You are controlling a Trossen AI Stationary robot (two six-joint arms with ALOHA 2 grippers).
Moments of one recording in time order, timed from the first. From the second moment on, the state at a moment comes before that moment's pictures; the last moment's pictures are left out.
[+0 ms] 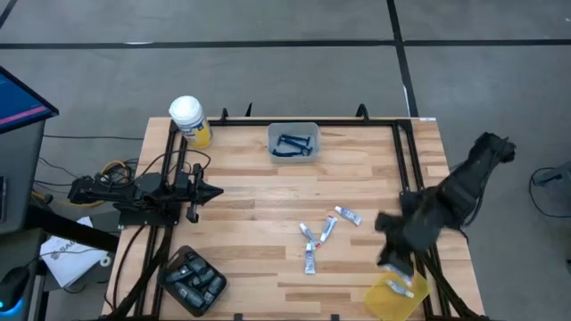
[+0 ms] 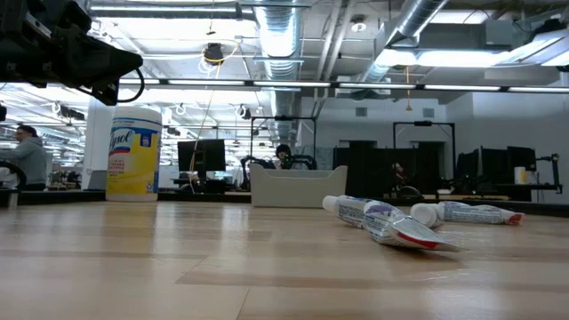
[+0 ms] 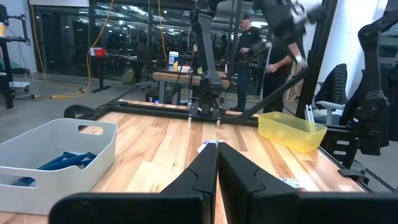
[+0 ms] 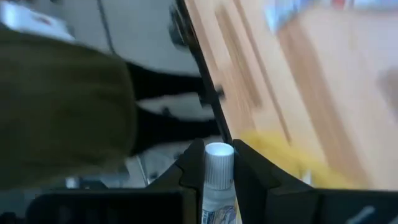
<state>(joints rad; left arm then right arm) -0.10 0.00 0.01 0.07 -0.17 -0.09 0.77 1.17 1.26 -0.94 0.00 1.24</state>
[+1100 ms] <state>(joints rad) -0.10 0.00 0.01 0.07 -0.17 -0.09 0.97 1.59 0.99 -0.65 -0.08 1.43</state>
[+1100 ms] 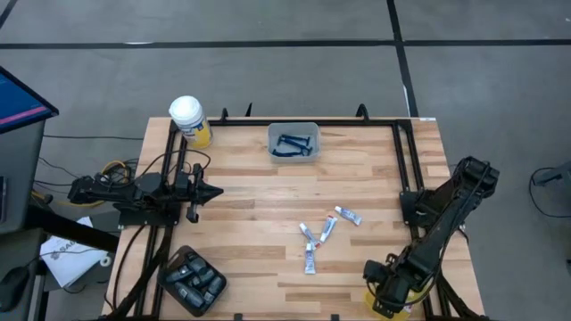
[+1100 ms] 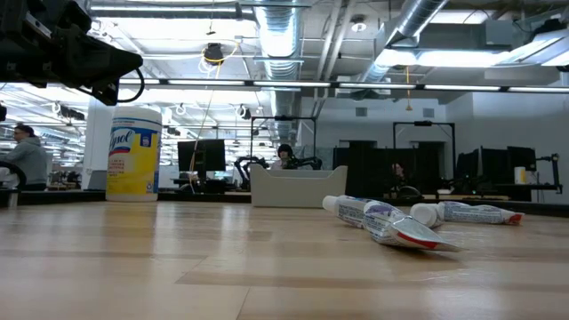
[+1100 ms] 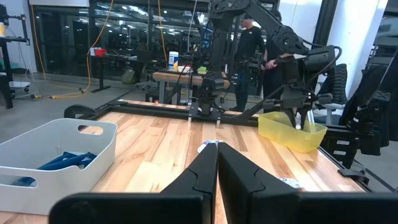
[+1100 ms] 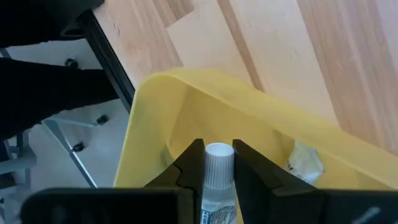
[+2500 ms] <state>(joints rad) -0.10 0.00 0.01 0.07 -0.17 -0.09 0.13 1.41 1.00 -0.96 0.17 0.41</state>
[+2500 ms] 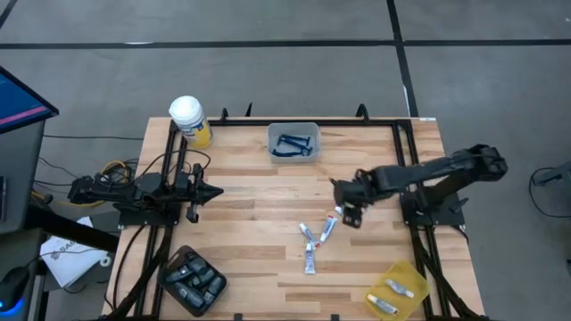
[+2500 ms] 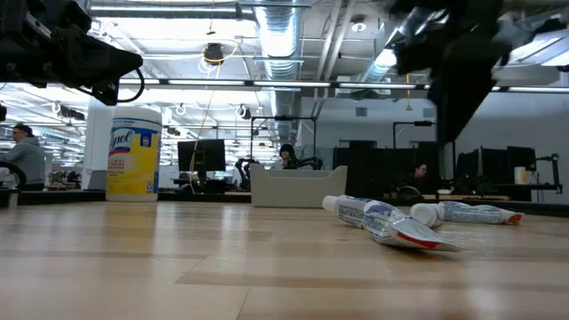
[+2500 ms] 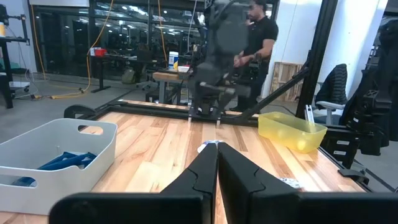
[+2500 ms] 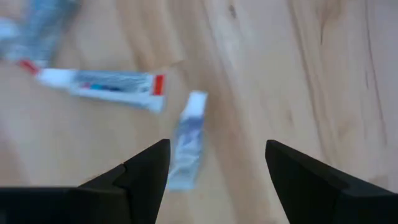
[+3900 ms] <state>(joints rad) -0.10 0.00 0.01 0.07 -0.17 -0.09 -0.01 1.77 1.00 -0.74 0.03 0.20</state>
